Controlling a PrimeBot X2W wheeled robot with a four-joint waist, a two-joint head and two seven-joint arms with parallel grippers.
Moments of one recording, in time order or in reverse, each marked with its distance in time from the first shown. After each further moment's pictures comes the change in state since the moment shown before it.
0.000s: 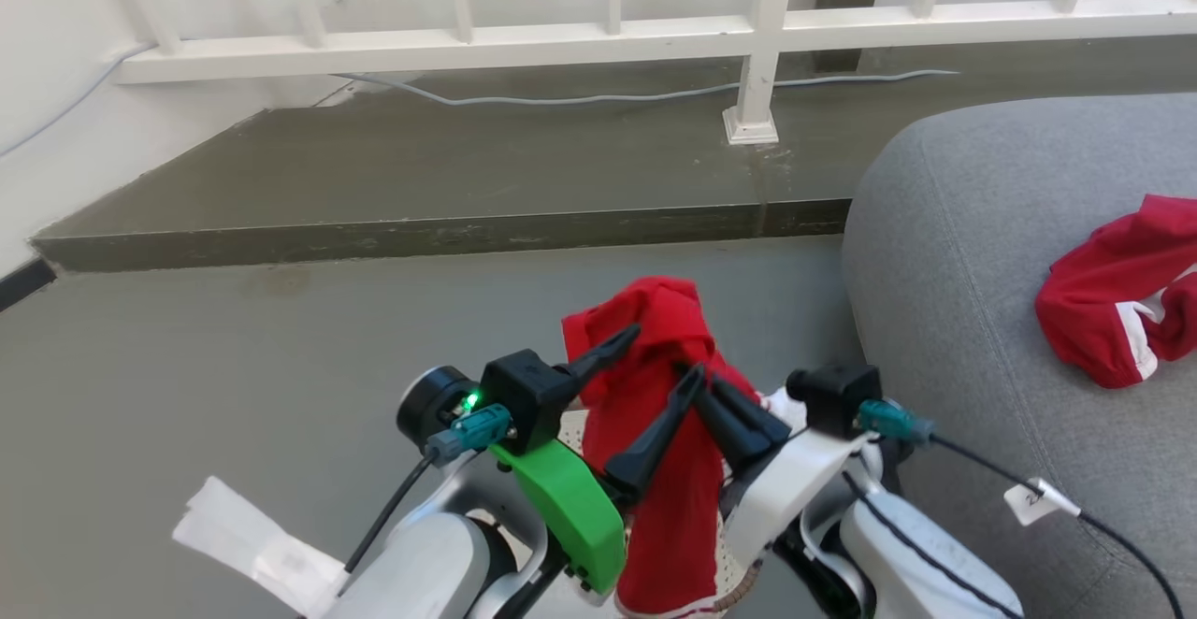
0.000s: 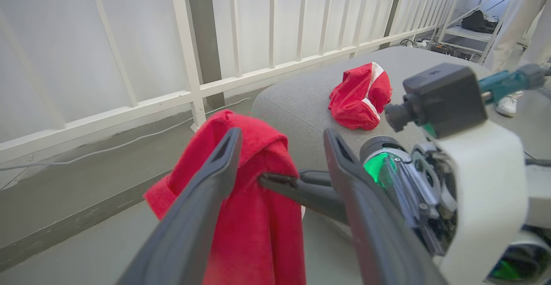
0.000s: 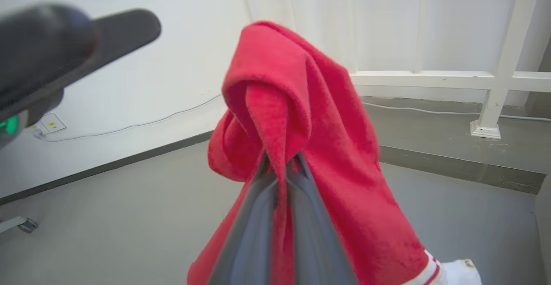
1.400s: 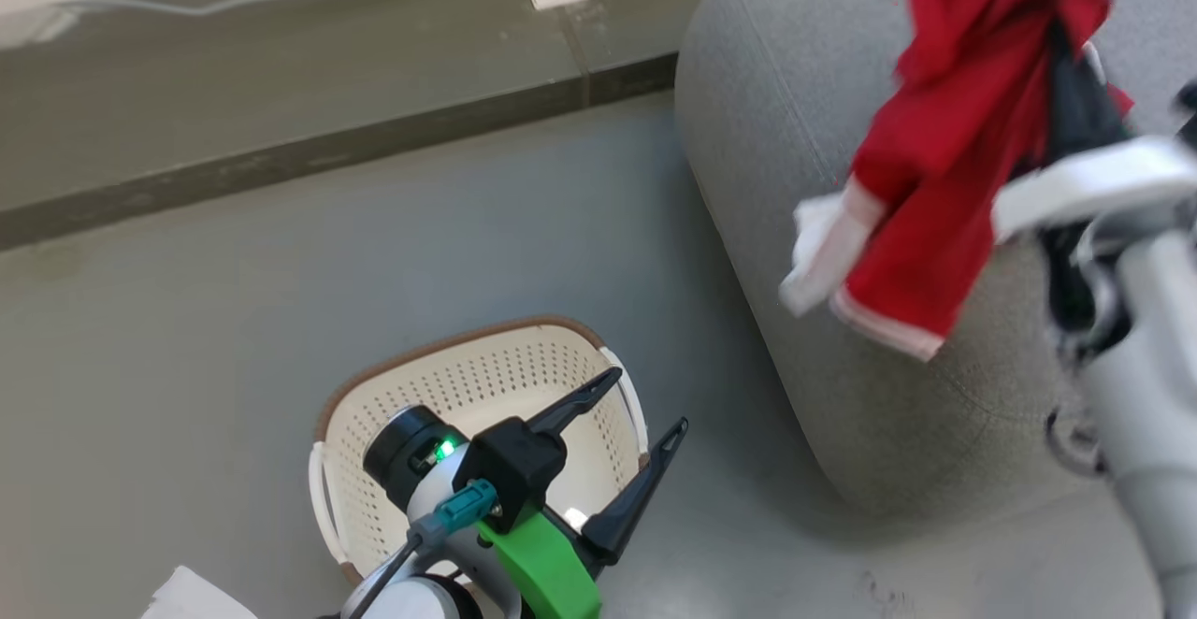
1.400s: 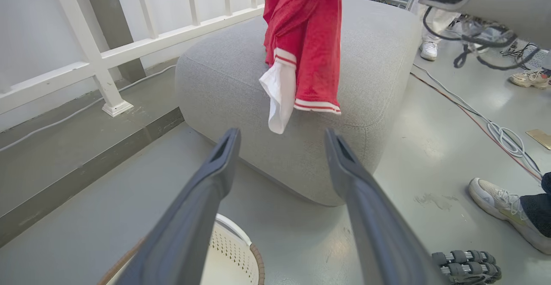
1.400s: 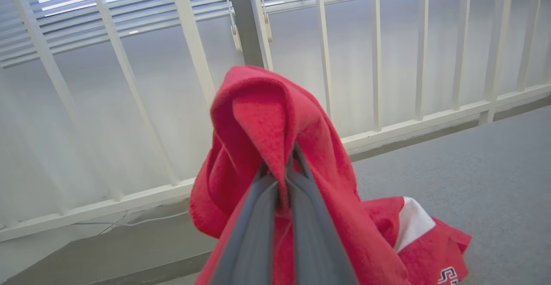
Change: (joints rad) left arm 0.090 0.122 -0.026 -0.172 0.094 0.033 0.010; right arm -0.308 -0.189 -0.442 0.013 0.043 -0.161 -0.053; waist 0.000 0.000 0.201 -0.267
